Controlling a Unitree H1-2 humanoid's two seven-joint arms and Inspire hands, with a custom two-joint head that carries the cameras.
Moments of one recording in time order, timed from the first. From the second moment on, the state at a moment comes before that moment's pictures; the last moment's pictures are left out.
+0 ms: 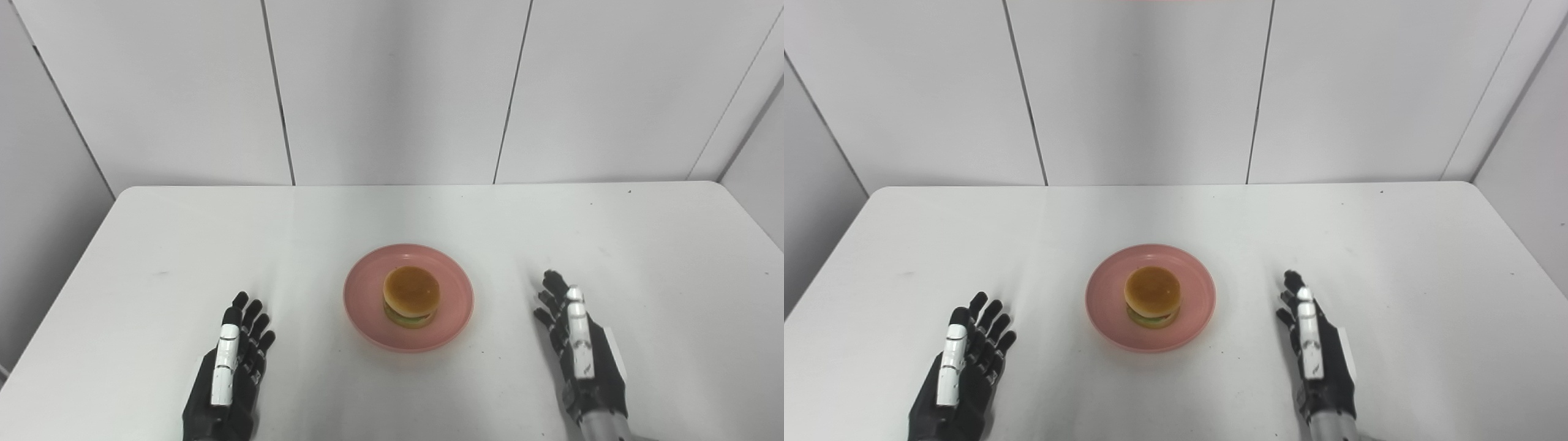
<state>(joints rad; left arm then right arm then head) 0.11 -0.06 0.02 -0.39 -0.25 0.37 -0.01 0.12 -0.02 -0.05 -0.27 0.15 0.11 -0.01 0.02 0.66</state>
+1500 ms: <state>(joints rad) 0.01 -0.01 0.01 -0.21 -0.15 0.20 -0.04 0.08 -0.01 -0.08 -0.30 0.22 0.22 -0.03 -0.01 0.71</state>
